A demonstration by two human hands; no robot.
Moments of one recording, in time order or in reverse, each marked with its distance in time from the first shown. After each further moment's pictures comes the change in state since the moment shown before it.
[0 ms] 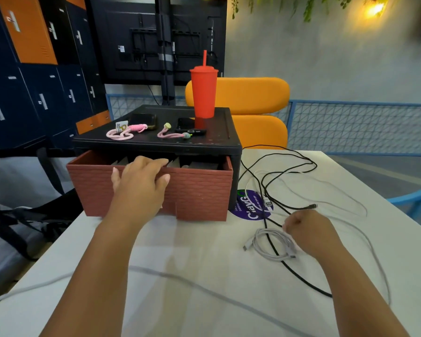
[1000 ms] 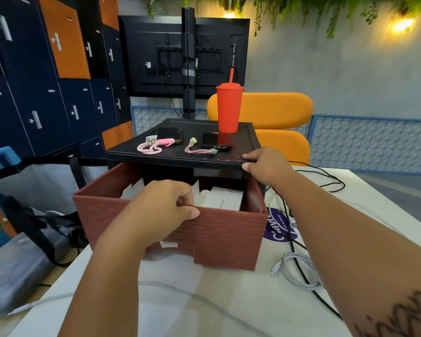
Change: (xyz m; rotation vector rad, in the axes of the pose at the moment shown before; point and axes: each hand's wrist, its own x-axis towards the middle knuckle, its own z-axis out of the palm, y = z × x) left_hand -0.008 0.001 -0.046 -0.093 -0.283 0.034; right_hand 0.072 -0.161 -0.015 0.027 0.058 -0.497
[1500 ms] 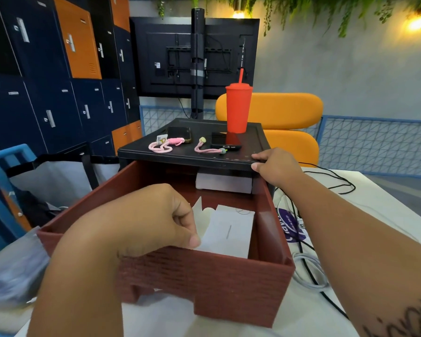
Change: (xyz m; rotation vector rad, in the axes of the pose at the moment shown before) left_hand -0.040 0.014 -0.043 -0.051 -0.350 -0.049; right_hand -0.001 -0.001 0.001 -0.027 0.024 0.009
